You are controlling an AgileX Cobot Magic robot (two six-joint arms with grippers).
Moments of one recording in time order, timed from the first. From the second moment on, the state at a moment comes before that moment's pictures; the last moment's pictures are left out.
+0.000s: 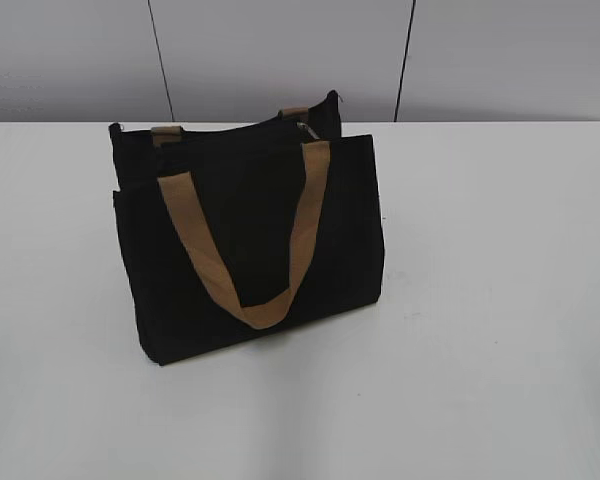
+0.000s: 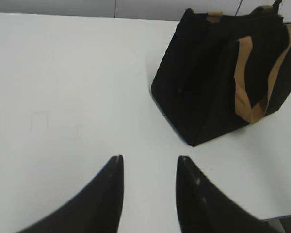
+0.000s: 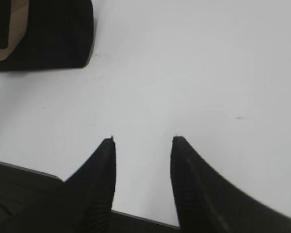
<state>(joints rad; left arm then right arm) -0.24 0.00 -0.53 -0.05 1.06 -0.01 0.15 -0.01 -0.48 0.09 1.09 -0.10</state>
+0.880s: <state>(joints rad) -0.06 -0.01 -0.53 -0.04 1.06 -0.01 -0.05 -0.01 -0.48 0.09 1.09 -0.10</state>
